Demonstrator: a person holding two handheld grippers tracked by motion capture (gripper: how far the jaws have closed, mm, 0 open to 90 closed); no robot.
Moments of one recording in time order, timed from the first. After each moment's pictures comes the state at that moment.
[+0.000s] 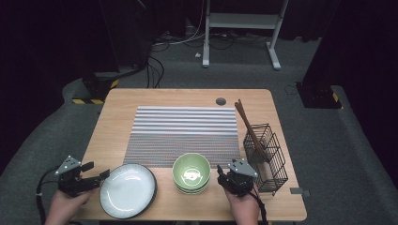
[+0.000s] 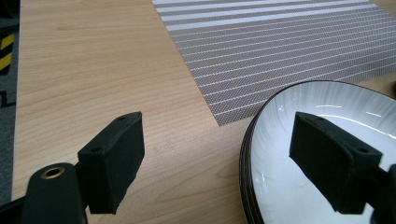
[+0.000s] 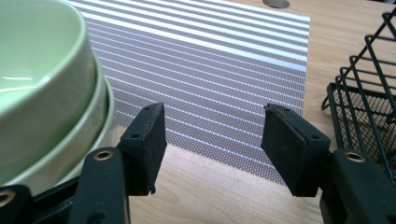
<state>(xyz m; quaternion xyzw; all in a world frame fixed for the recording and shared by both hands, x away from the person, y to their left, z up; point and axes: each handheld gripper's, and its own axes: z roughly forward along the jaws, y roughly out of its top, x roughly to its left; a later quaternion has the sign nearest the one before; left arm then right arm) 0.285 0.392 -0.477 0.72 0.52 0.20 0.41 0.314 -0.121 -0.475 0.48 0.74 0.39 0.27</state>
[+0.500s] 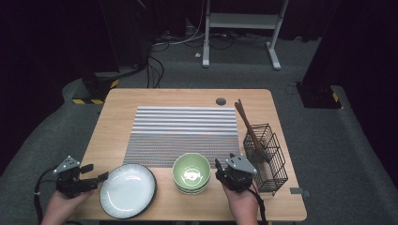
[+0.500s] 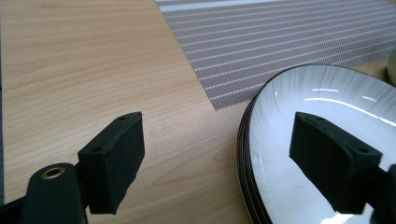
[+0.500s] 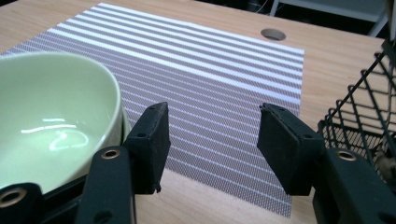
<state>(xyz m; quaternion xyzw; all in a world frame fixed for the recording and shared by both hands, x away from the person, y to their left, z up) 0.286 0.396 -0.477 0.74 0.53 0.16 0.39 0.314 -0.112 -0.446 0.46 0.74 0.40 0.29</state>
